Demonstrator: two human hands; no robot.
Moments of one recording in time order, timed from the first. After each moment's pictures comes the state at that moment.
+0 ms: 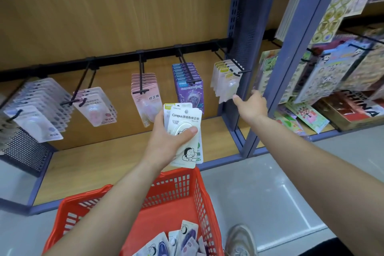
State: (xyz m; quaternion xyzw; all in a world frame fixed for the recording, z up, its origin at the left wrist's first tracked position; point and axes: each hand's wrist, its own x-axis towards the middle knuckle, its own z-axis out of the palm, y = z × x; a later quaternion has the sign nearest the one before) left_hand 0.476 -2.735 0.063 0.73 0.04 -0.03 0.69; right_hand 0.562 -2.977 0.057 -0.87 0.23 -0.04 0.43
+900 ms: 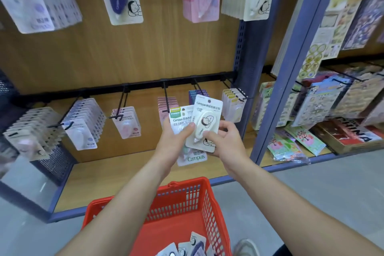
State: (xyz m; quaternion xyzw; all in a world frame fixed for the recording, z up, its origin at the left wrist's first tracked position) left_hand 0.433 -2.705 0.137 0.69 0.02 -0.02 0.72; right_hand 0.422 -2.857 0.130 -0.66 0.06 0.01 0.75
